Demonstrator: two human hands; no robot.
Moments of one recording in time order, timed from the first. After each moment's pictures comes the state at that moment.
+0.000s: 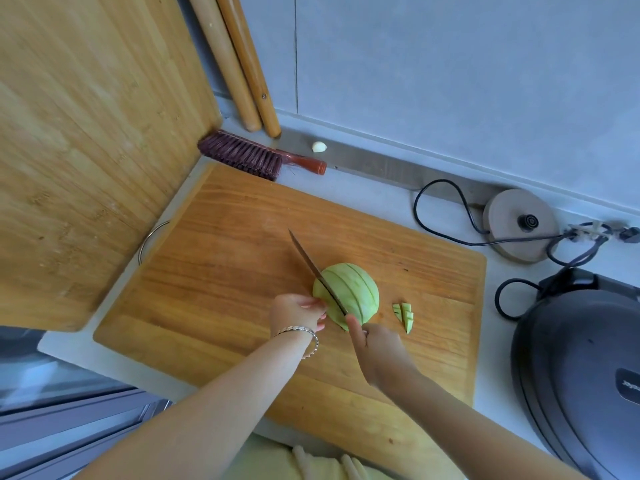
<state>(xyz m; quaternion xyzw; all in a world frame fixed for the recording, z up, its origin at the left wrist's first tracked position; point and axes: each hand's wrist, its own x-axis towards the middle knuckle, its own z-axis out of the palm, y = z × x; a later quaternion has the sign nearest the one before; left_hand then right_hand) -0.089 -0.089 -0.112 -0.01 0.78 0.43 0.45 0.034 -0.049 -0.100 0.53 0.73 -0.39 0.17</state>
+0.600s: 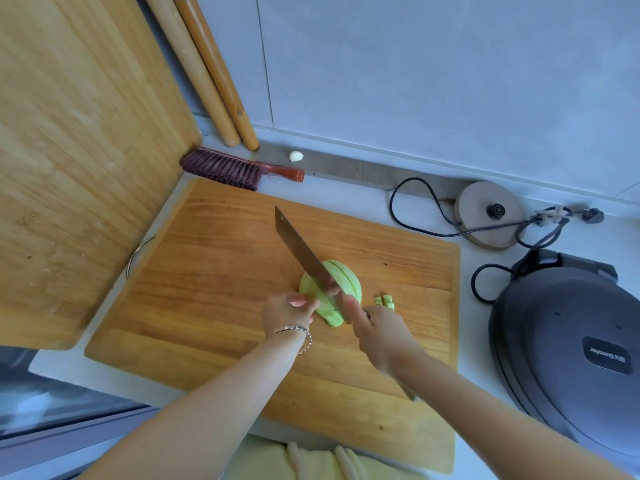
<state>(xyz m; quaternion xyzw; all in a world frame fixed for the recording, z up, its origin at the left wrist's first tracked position) -0.075 -0.086 -0.123 0.04 0.83 0.41 0.39 0.054 -0.042 -0.062 0.51 0.72 -0.46 0.06</state>
